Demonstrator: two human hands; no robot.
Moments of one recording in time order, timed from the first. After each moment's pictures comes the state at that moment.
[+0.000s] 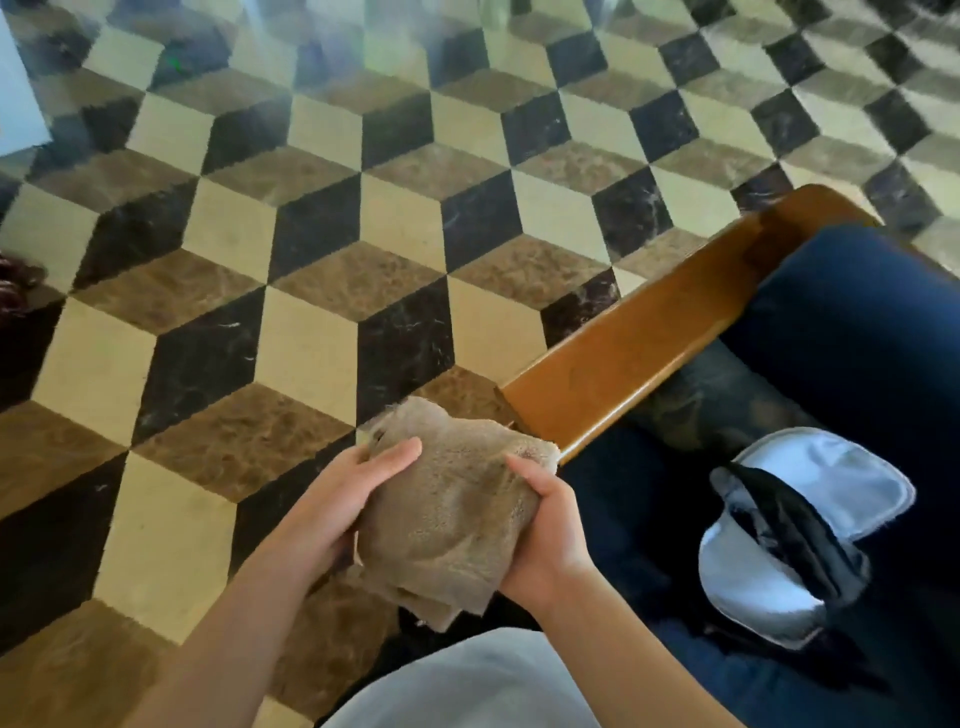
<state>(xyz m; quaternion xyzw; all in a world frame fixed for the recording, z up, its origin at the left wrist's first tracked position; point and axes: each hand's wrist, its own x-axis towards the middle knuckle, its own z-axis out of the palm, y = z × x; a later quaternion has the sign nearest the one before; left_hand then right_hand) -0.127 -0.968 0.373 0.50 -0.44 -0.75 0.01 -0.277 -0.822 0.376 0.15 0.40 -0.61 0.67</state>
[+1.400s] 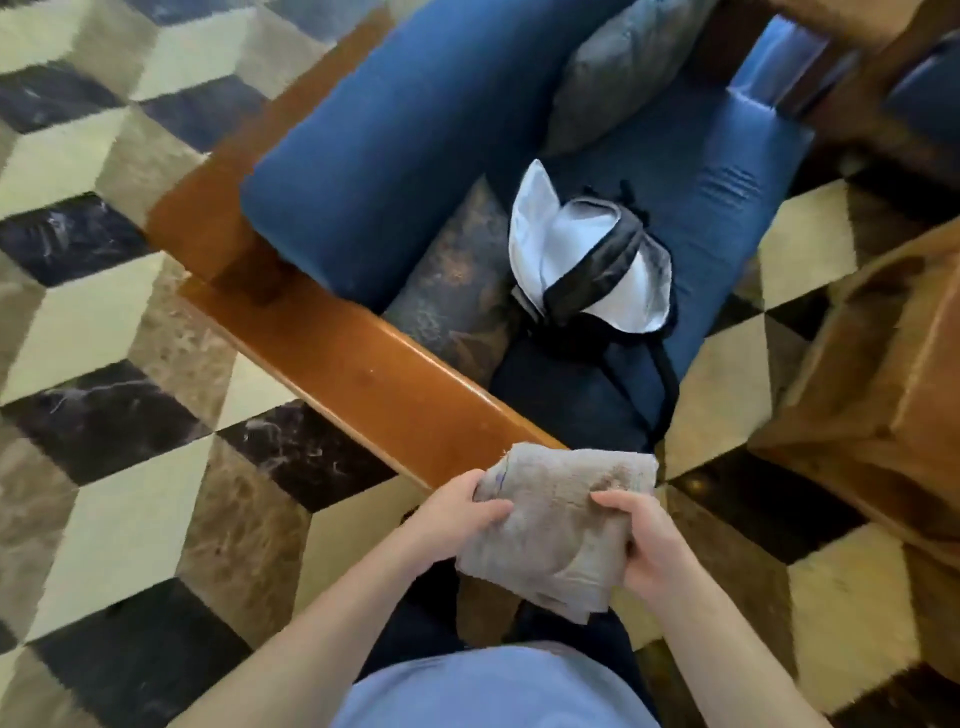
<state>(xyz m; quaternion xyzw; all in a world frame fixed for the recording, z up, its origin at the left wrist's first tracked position) -0.678 -1.116 0.251 -0.20 -0.72 -0.23 -0.62 -0.485 -1.000 0.285 0.66 0.17 -0.73 -0.06</state>
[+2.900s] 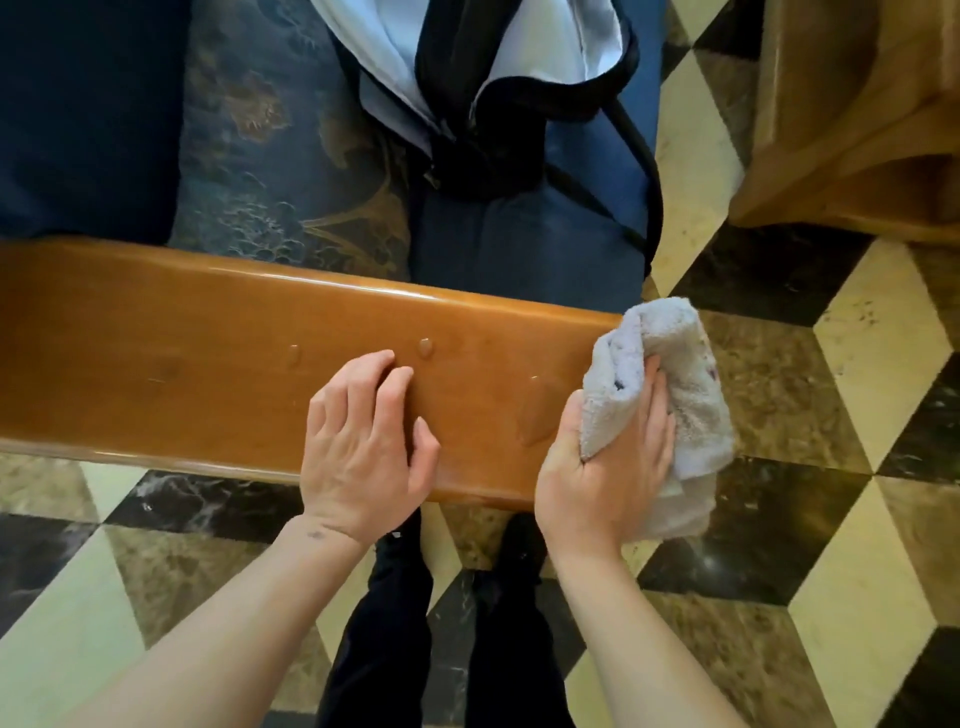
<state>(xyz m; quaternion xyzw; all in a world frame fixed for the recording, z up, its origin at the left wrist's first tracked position) -0.751 -1.122 0.032 -0.69 -0.70 -0.16 -0.08 -0.561 -1.106 0.054 0.81 0.53 -0.13 -0.20</state>
